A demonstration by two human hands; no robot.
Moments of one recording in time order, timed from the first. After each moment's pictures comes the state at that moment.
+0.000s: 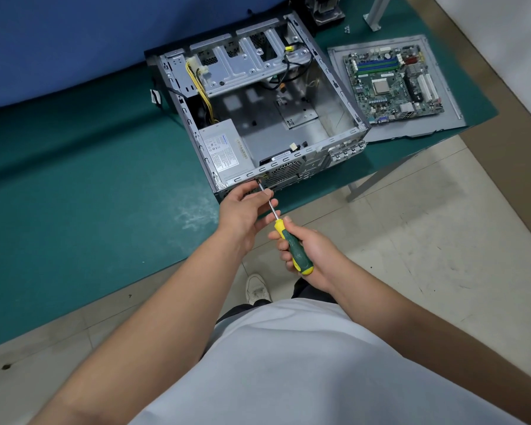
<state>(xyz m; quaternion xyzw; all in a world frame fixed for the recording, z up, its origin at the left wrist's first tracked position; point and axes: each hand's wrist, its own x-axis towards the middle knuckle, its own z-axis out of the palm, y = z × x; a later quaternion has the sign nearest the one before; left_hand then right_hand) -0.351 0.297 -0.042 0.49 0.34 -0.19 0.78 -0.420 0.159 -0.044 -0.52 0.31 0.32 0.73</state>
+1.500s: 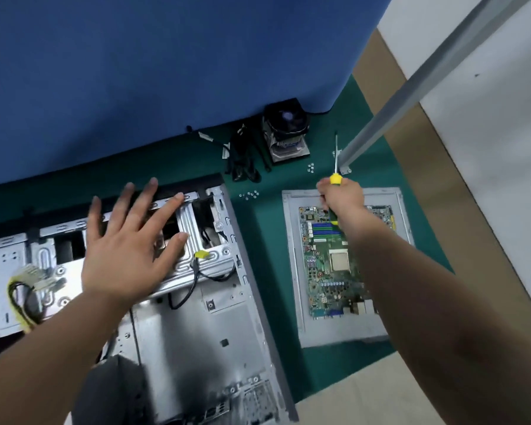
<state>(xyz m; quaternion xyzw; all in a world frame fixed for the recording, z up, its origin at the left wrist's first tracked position) 0.016 0.273 -0.086 1.00 -0.04 0.04 0.07 0.157 -0.109 -0.104 -0.81 0.36 0.09 0.45</state>
